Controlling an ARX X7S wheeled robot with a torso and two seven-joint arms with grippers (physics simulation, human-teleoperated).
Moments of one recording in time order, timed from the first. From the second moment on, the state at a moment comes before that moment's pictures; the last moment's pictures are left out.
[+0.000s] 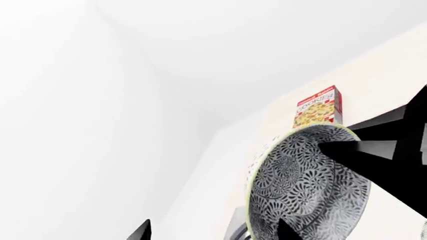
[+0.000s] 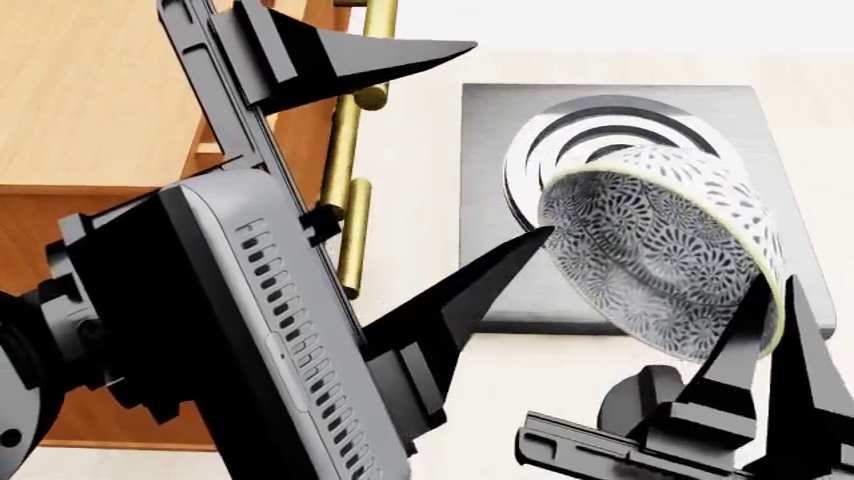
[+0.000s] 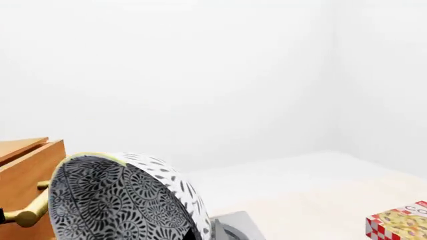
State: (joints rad) left arm -1.38 -0.42 0.85 0.64 -0.60 -0.87 0.04; right arm 0.63 1.01 -0.81 -0.99 0.84 0.16 1.46
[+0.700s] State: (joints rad) left arm -1.36 -0.39 0.75 0.60 -0.67 -0.91 -0.04; right arm 0.50 0.99 -0.50 -1.03 0.99 0.29 1.56
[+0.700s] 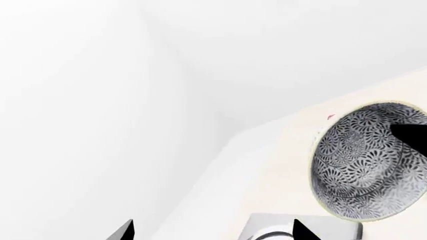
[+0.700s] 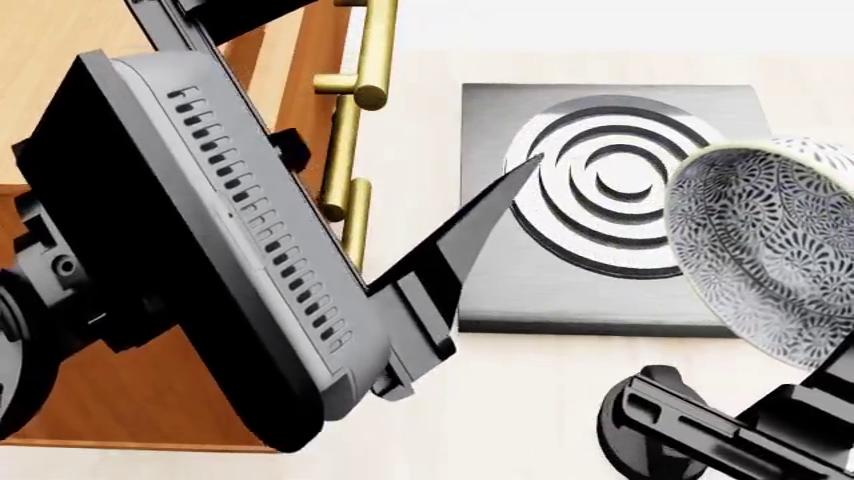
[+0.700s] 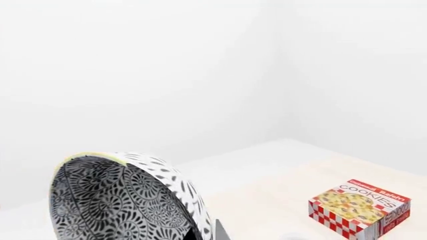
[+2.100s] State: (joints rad) left arm -1.34 -0.37 0.67 0.56 -0.74 -0.92 -0.11; right arm -0.20 0.94 0.05 -0.95 1.26 -0.44 1.16
